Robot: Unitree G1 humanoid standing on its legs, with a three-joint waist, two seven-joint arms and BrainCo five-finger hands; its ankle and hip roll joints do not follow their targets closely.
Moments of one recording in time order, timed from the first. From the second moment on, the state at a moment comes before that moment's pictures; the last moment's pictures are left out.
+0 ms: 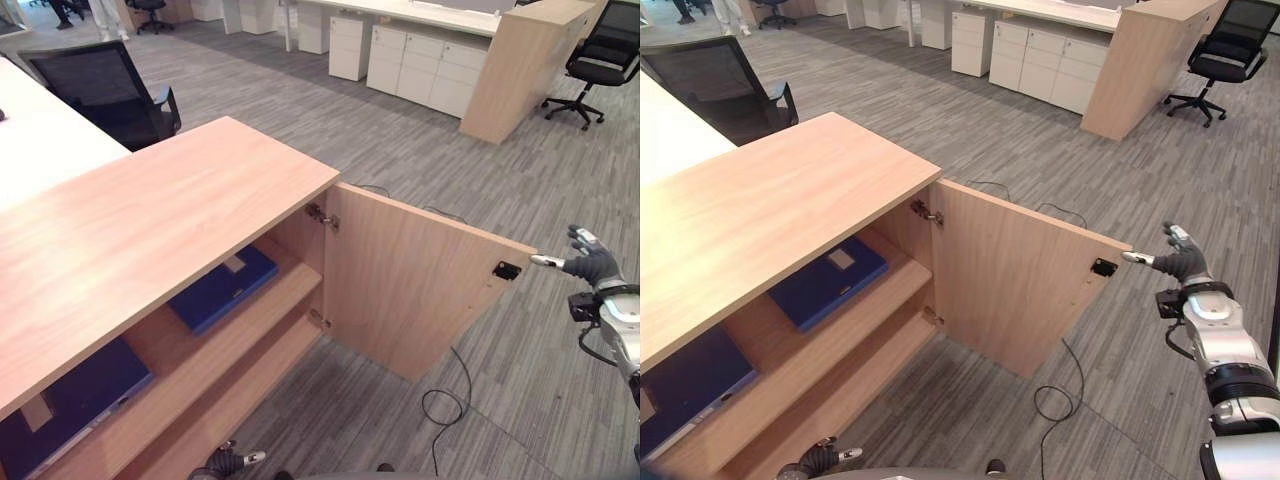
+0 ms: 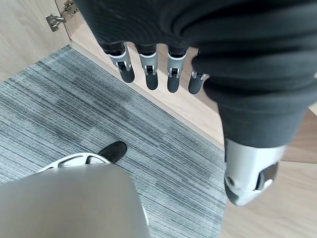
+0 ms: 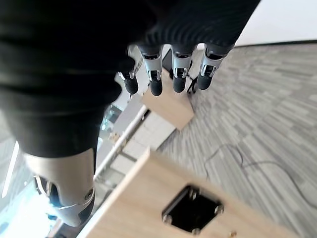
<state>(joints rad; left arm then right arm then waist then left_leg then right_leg) 0.07 0.25 -0.24 1.07 -0.10 0.00 0.07 -0.44 -0.87 0.19 0.76 0.37 -0.03 0.00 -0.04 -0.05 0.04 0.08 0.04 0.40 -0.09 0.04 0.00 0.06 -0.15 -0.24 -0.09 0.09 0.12</state>
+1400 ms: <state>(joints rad) 0.12 0.20 -0.15 1.07 -0.09 0.01 0.14 -0.20 -0.32 0.75 0.08 0.97 0.04 0.31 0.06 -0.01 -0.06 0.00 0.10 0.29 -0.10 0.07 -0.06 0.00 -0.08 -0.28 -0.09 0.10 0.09</state>
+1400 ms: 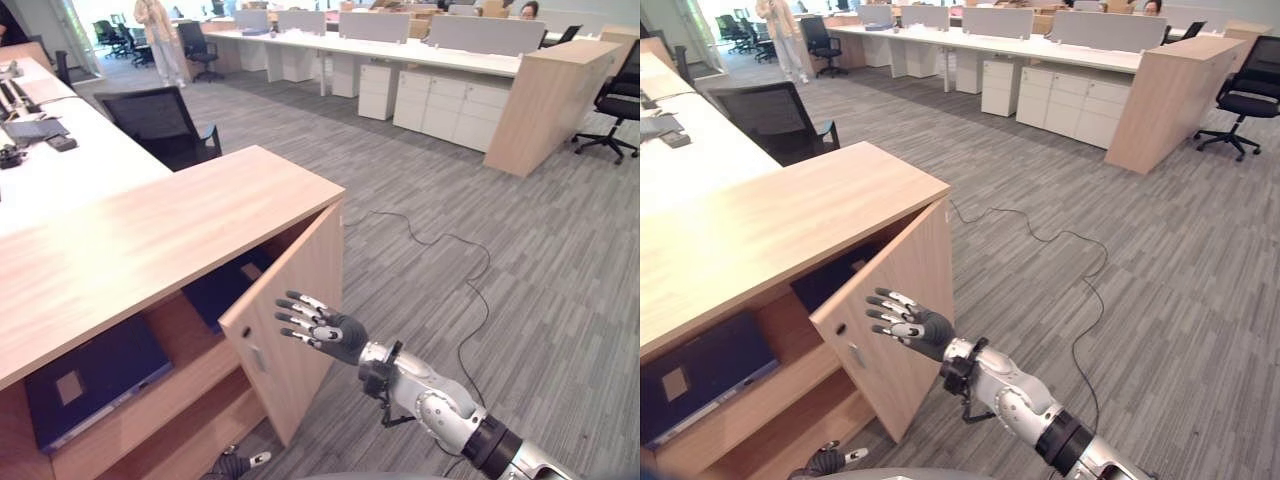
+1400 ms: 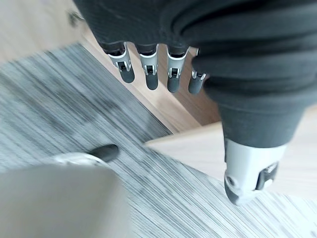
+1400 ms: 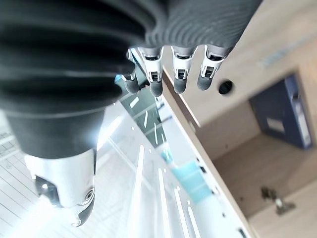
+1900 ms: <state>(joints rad) 0.14 0.20 -0.12 1.06 -0.11 0.00 0.15 -0.14 -0.30 0.77 0.16 1.00 0.06 0.32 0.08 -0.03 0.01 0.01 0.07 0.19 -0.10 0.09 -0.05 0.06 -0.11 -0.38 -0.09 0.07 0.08</state>
